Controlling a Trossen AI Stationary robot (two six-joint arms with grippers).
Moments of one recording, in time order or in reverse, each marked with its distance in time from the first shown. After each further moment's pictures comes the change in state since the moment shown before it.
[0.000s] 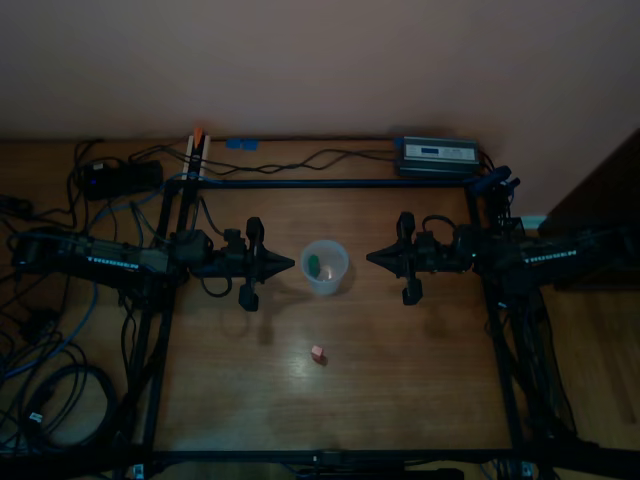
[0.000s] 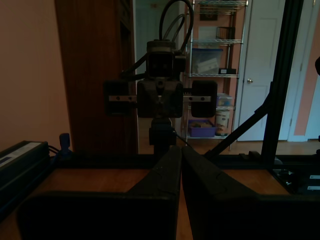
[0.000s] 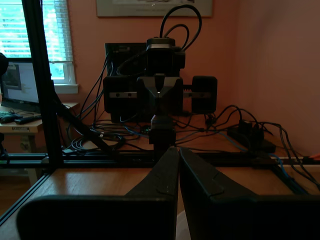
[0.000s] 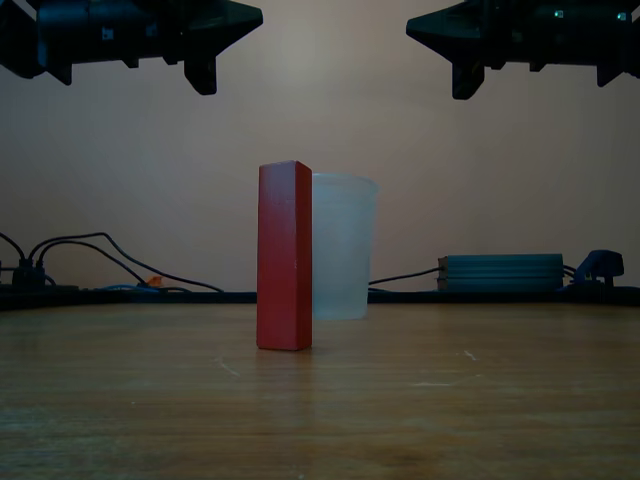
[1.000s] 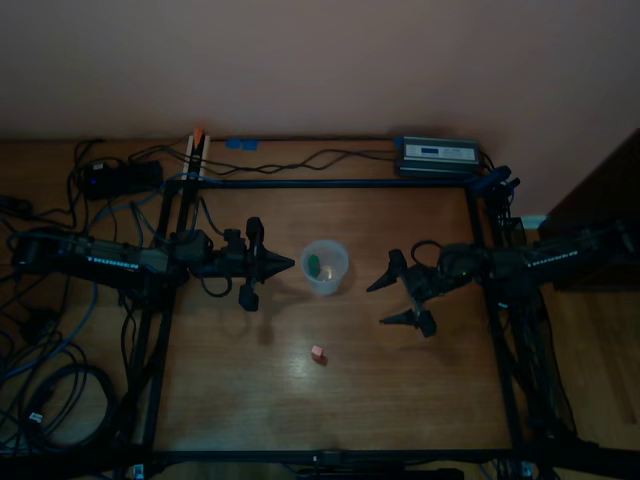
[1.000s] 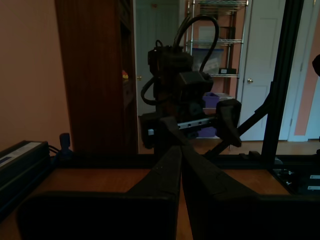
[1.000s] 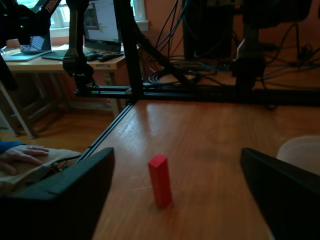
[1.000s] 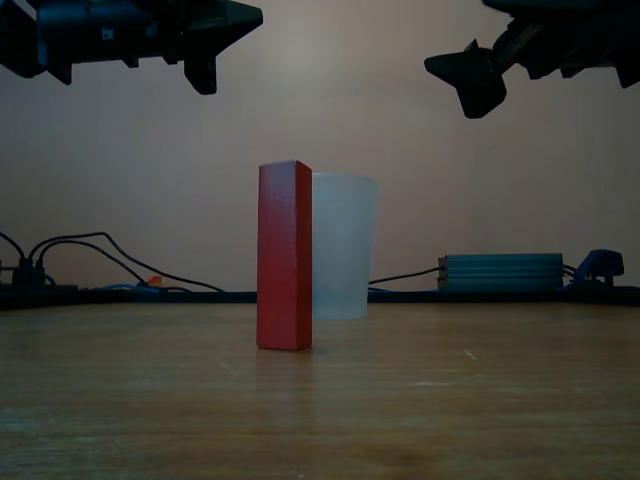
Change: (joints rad) left arm 0.000 0.000 0.000 0.000 -0.001 0.000; right arm 0.151 0.008 -0.001 -0.267 -0.168 0.072
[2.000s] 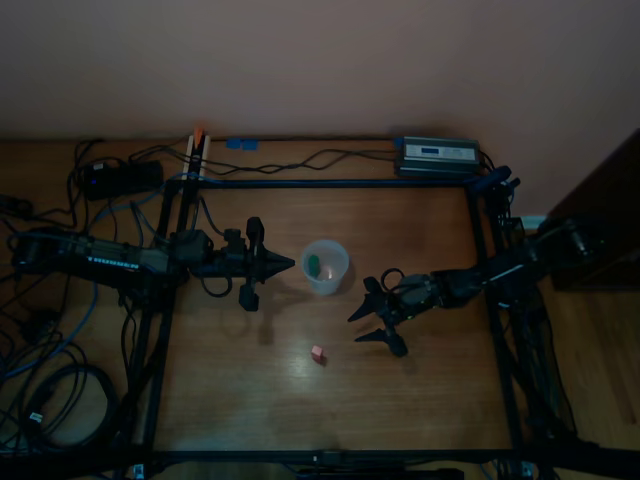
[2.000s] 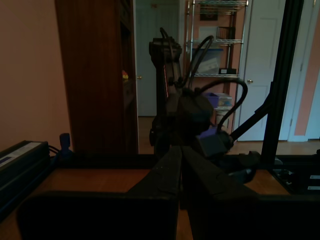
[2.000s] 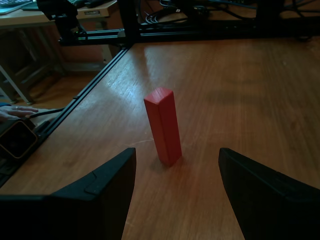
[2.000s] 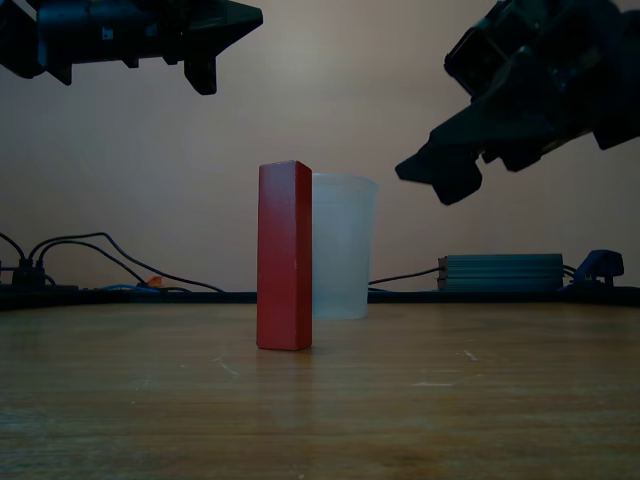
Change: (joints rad) left arm 0.000 0.000 0.000 0.000 0.000 0.000; right arm 0.059 0.463 0.003 0.298 0.051 0.026
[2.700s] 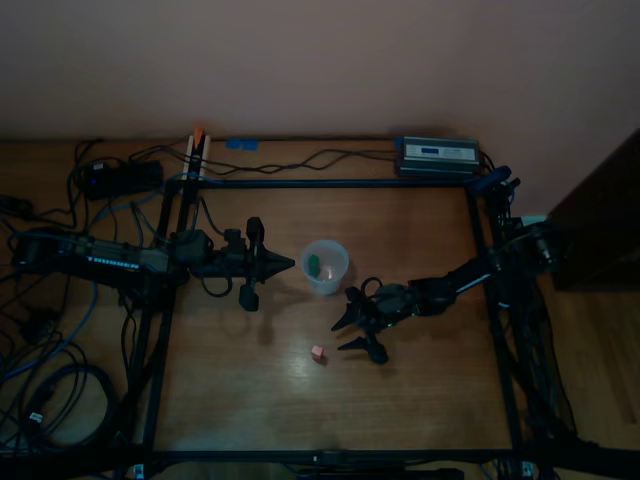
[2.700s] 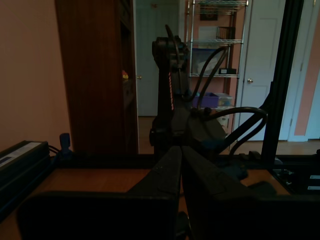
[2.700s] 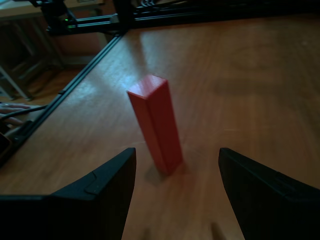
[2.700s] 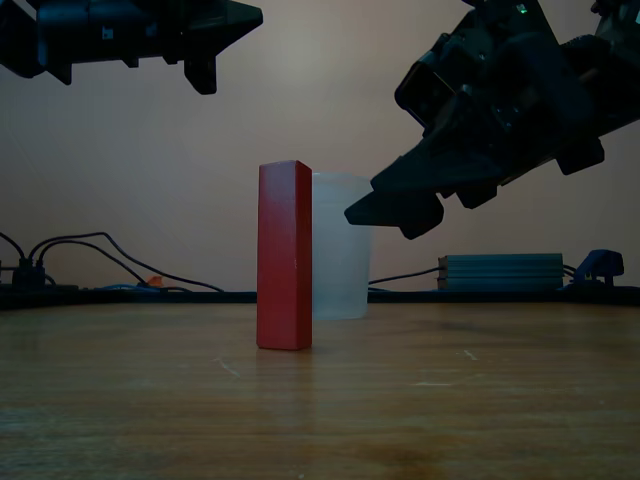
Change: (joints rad) left arm 0.000 0.000 0.000 0.000 0.000 0.000; right arm 0.011 0.238 0.147 0.048 -0.026 0.031
